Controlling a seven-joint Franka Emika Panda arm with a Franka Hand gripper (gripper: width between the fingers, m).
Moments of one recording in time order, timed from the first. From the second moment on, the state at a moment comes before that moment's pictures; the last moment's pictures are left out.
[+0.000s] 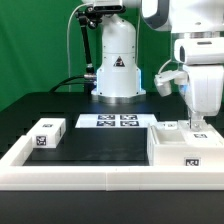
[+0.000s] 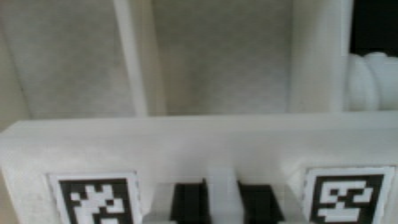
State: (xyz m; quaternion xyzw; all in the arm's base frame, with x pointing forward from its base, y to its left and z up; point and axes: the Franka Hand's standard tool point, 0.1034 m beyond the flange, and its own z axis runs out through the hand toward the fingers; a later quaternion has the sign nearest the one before) arm 0.556 0.107 0.057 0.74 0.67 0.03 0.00
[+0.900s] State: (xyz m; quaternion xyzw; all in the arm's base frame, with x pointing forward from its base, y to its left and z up) arm 0.577 0.103 0.056 0.73 0.68 0.00 -0.01
